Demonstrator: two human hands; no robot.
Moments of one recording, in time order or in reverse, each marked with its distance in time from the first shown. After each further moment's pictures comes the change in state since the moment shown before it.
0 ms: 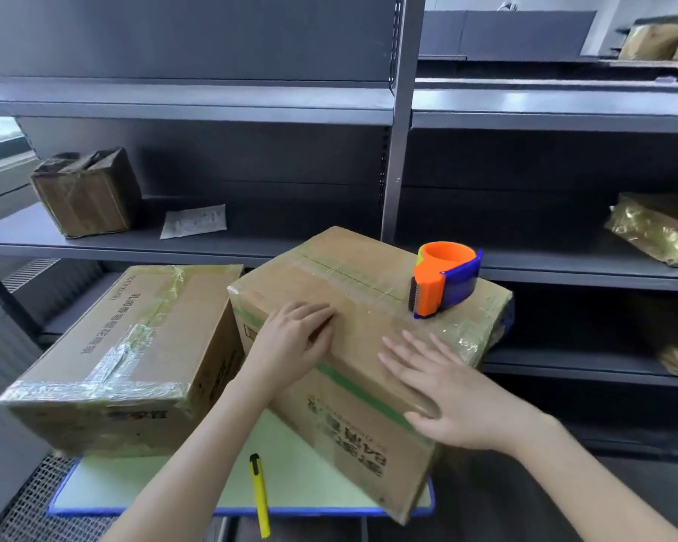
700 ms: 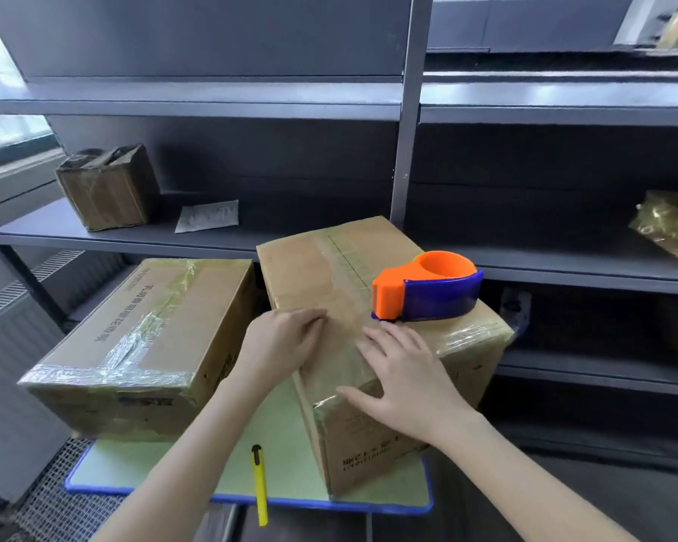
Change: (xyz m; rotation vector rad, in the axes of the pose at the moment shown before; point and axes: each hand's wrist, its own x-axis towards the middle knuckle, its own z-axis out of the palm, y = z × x) left_hand -0.007 0.021 -0.018 0.000 0.020 -0.177; right_hand 0.034 -0.031 0.006 0.043 0.286 0.096
